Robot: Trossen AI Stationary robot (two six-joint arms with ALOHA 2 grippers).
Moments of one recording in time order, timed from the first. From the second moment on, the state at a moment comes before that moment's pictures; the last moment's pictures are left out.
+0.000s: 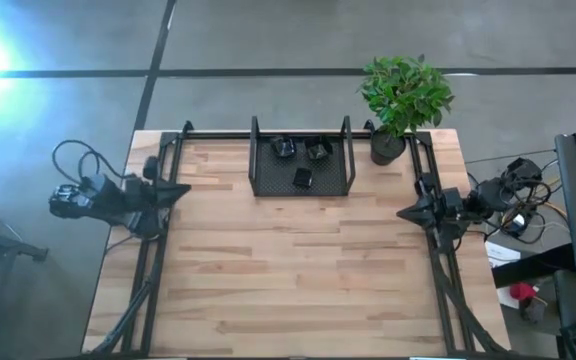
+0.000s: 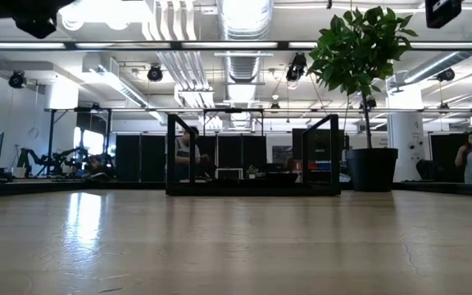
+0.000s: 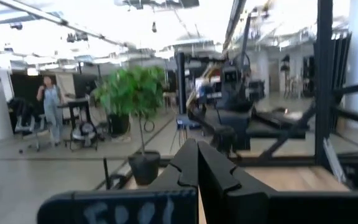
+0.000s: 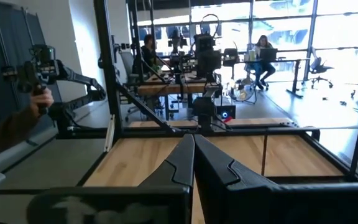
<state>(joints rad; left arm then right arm) -0.23 0.01 0.39 -0.17 -0.38 0.16 0.56 0.23 0.47 -0.19 0.47 0.08</state>
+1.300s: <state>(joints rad) -0.23 0.00 0.01 0.07 -0.36 0.22 0.56 0.01 0.01 0.14 0.52 -0.07</state>
